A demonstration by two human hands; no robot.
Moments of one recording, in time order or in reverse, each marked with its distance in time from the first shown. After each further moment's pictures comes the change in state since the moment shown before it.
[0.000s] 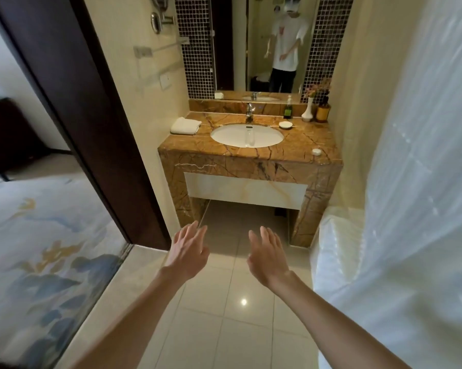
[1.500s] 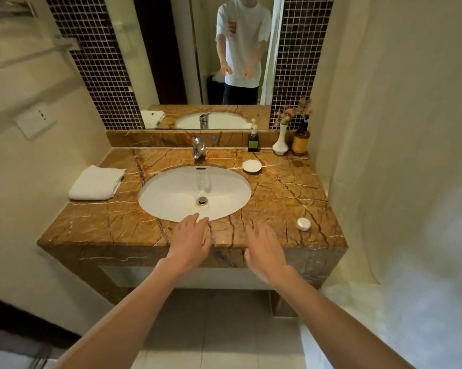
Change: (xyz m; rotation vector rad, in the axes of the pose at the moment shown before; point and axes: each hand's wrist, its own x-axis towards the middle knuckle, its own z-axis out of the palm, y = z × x) left_hand 0.625 0.089 0.093 0.015 -0.065 0.153; right_hand 0.529 0.287 0.011 -0.075 -0.017 0.108
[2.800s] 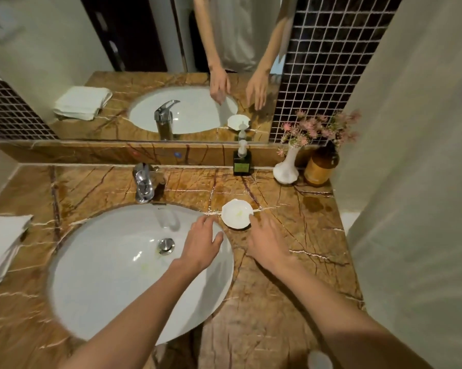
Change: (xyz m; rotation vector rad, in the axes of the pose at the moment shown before) left_hand 0.419 0.015 0.142 -0.327 -0.214 -0.160; right_hand 0.389 0.202 0.075 0.105 -0.279 0.153
